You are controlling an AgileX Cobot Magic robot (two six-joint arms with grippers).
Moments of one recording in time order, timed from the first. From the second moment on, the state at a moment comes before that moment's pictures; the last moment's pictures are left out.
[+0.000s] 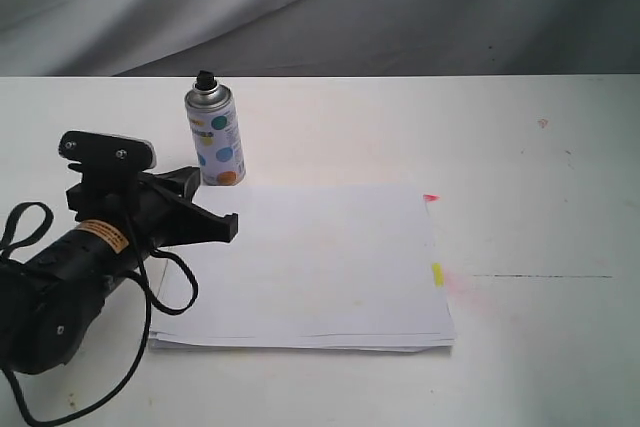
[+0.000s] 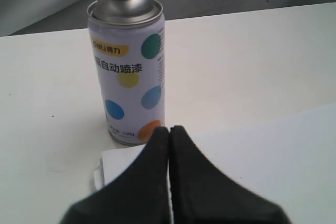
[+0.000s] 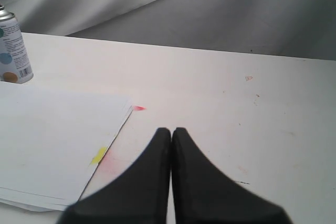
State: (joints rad) left arm -0.56 1.83 -0.50 -0.31 -0.88 0.07; right arm 0.14 0.06 0.00 0.22 0.25 -0.23
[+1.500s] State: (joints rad) left arm -0.56 2.05 -0.74 -0.41 -0.94 0.13; right arm 0.14 0.06 0.00 0.22 0.25 -0.23
